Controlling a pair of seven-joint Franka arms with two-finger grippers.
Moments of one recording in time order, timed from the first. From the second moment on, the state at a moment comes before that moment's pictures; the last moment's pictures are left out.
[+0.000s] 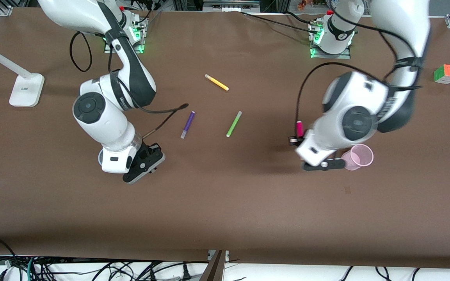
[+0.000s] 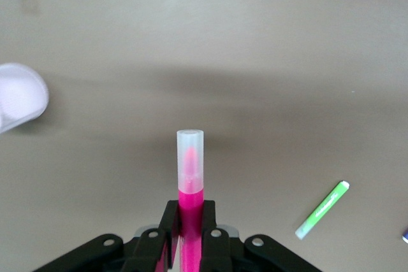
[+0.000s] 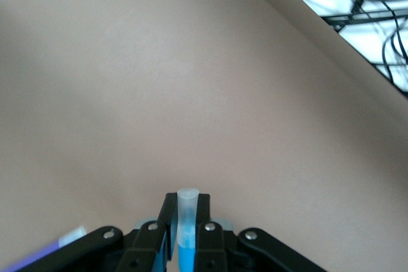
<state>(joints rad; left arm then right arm) -0.08 0.53 -0.26 -1.38 -0.04 1.69 -0.47 0.42 0.52 -0.06 -1.46 0.06 2.17 -0.46</state>
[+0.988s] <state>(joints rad) 0.45 0.71 -0.26 -1.42 -0.58 1.51 -0.31 0.15 0.50 -0.07 -1.55 0.59 2.00 -1.50</state>
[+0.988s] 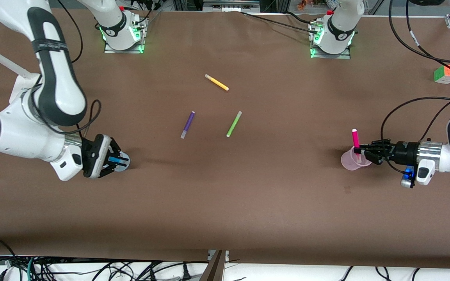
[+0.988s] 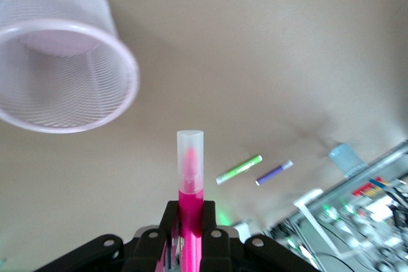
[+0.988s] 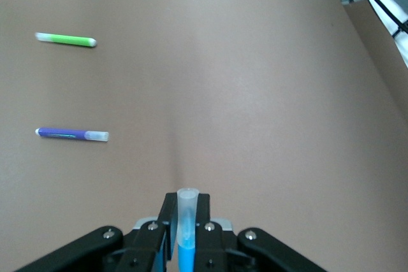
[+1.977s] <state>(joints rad) 0.53 0.80 -0.26 -1.46 -0.59 1.45 -0.19 0.00 0.55 -0.07 -1.65 0.88 1.86 -1.94</state>
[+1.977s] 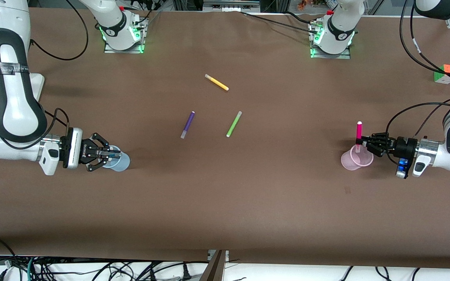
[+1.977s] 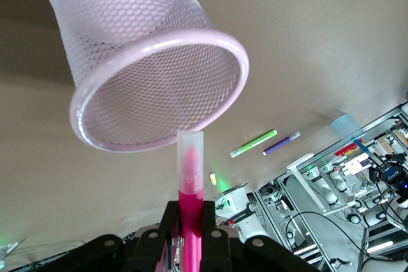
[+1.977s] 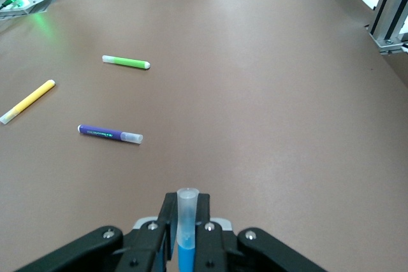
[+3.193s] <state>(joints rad) 0.55 0.88 -0.26 -1.40 -0.59 1.50 -0.09 0.07 0.49 -0.05 -1.38 0.38 1.75 -0.60</state>
